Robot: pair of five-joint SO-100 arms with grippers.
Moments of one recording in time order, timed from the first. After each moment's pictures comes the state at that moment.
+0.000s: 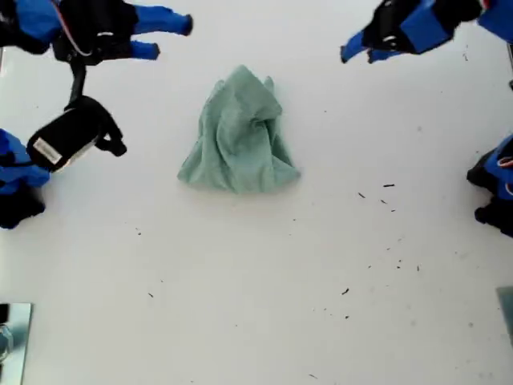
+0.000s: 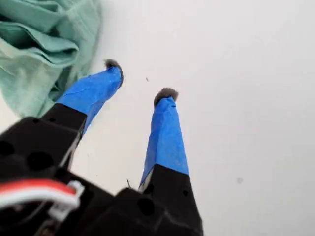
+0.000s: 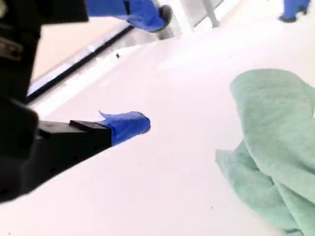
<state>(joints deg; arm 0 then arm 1) -38.3 133.8 118.4 56.6 21.2 47.1 124.1 106.4 72.6 -39.7</state>
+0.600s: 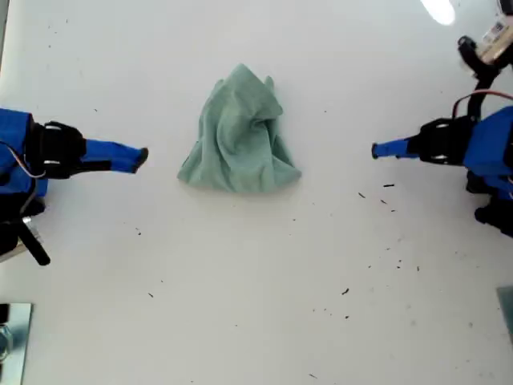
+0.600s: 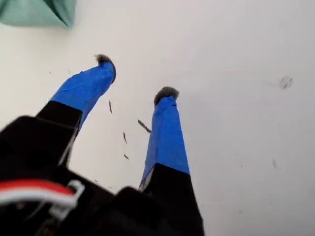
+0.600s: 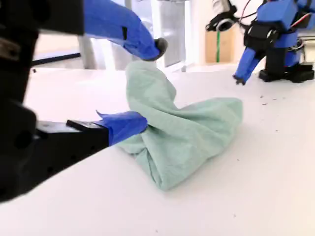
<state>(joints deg) -9.0 203.8 179.5 54.6 3.2 24.4 199.0 172.3 78.0 -20.0</state>
